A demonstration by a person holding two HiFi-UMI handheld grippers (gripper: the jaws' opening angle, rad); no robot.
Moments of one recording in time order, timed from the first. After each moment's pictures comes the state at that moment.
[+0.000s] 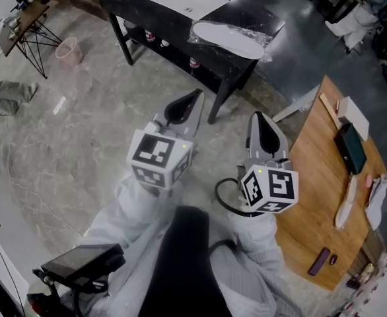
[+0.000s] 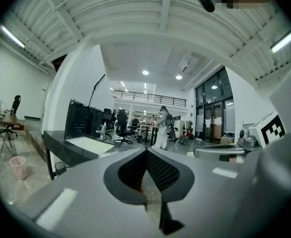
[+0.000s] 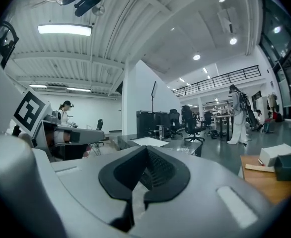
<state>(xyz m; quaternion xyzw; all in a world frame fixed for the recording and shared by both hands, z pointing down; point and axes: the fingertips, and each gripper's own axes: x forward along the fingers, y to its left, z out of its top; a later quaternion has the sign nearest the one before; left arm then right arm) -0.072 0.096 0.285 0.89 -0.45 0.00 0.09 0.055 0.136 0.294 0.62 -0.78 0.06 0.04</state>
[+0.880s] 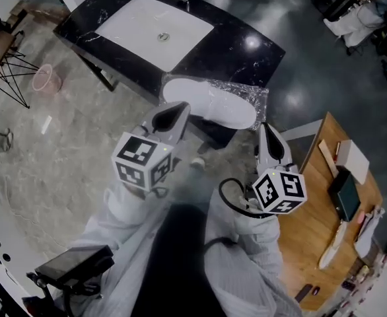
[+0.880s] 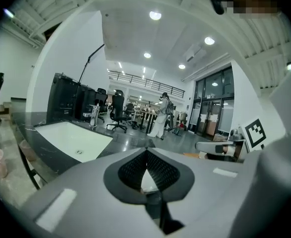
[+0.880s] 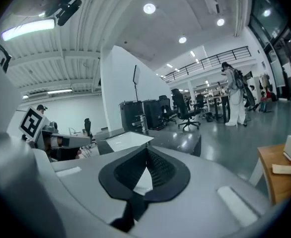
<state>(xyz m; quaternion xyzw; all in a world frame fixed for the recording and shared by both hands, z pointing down) -0.007 -0.202 0.352 0.90 -0.39 0.07 0.17 0.171 -0.152 0.354 0.63 -0.75 0.17 0.04</state>
